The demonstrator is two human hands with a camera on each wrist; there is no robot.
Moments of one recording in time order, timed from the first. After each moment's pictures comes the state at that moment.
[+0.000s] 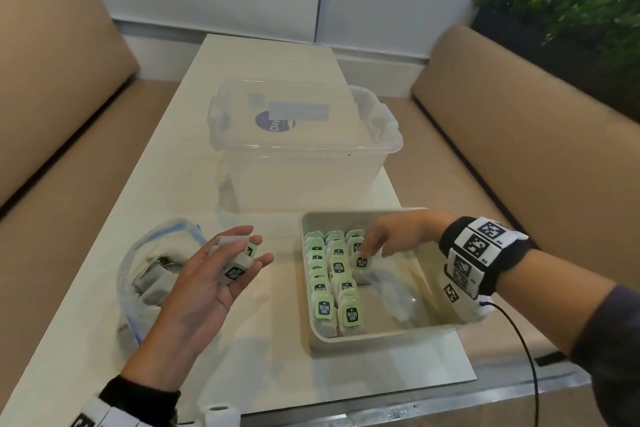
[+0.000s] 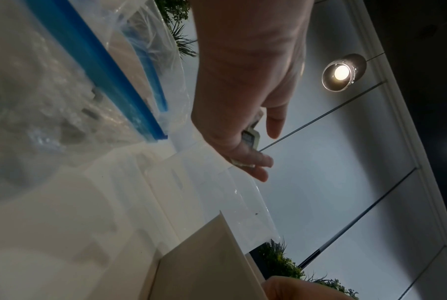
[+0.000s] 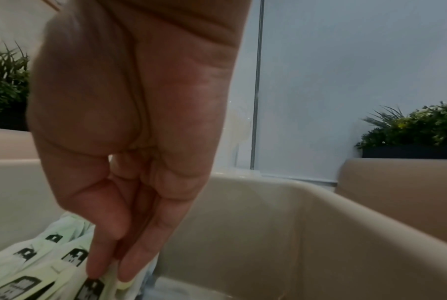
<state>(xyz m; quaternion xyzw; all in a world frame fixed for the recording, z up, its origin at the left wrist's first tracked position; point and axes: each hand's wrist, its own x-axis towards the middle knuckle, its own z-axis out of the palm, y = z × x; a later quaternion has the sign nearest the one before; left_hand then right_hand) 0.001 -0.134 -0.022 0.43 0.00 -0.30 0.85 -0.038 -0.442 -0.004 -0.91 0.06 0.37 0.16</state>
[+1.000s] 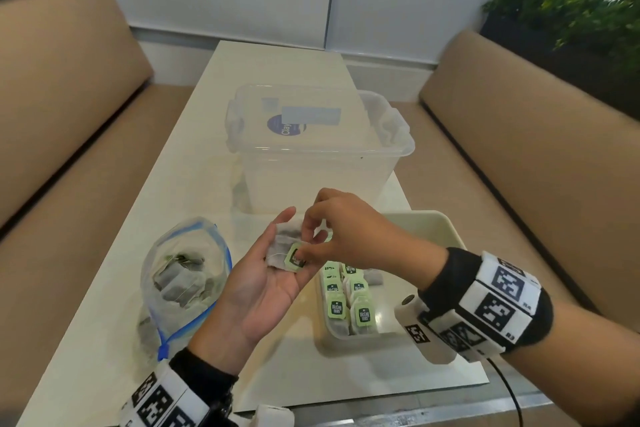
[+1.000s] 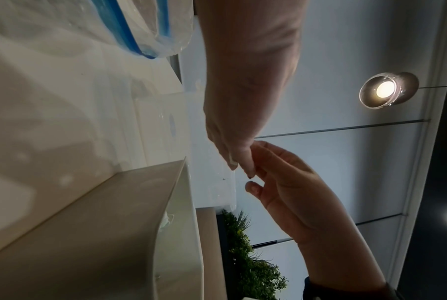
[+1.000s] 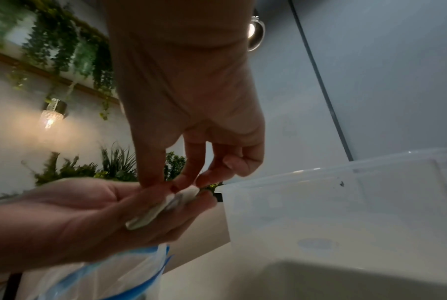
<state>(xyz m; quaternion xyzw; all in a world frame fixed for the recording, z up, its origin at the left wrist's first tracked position) -0.015 -0.164 0.001 0.22 0.08 -0.41 0.88 -0.049 -0.300 0.061 -0.97 0.00 0.03 0.23</state>
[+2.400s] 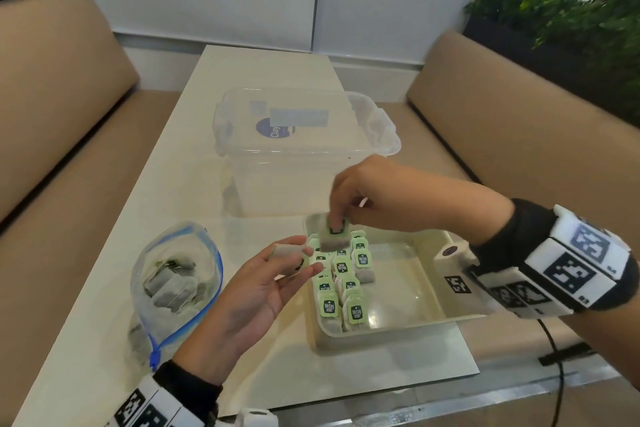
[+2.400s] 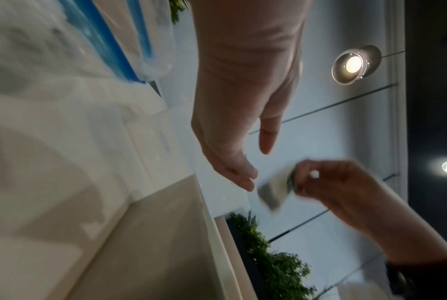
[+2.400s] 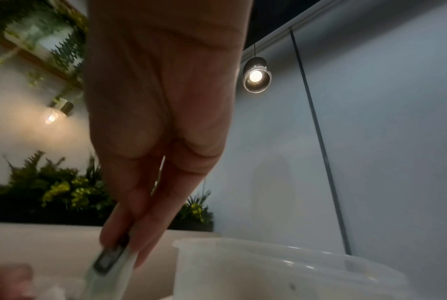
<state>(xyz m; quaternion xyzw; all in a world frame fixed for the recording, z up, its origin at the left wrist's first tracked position) -0.024 -0.159 -0.003 0.40 0.00 -0.41 0.82 -0.063 -0.342 0.118 -0.98 -0.13 0.06 0.13</state>
